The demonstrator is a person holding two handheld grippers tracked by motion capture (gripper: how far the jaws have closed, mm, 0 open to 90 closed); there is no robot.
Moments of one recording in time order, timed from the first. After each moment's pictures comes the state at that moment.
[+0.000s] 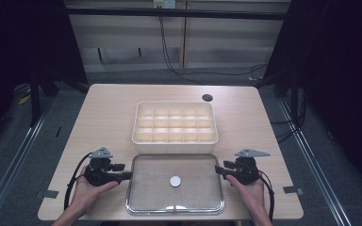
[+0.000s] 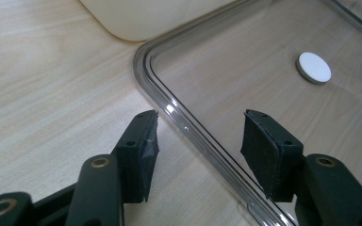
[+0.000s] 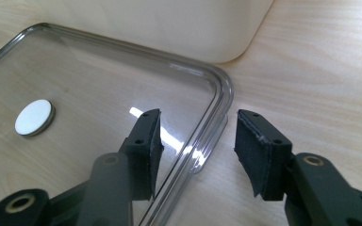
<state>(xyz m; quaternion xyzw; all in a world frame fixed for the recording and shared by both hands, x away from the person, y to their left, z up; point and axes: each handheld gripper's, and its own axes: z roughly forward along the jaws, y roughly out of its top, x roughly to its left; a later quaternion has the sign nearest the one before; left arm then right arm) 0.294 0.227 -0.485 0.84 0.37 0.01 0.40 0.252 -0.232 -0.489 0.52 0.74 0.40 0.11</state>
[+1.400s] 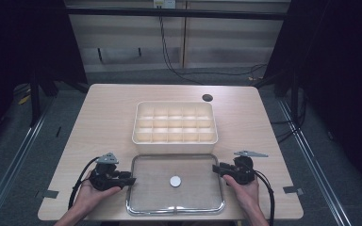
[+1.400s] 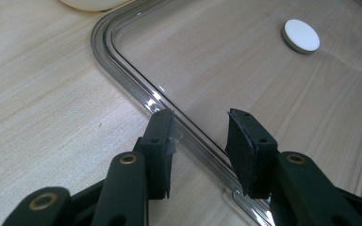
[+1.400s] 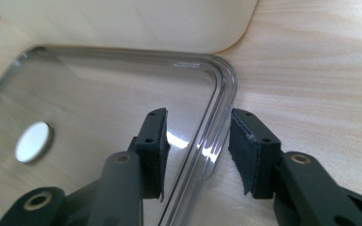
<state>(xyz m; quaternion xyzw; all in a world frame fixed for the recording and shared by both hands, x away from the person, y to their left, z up) 0.286 0.218 -0.495 0.86 0.34 -0.01 0.38 0.258 -0.230 -0.506 0.58 0.69 0.43 0.07</state>
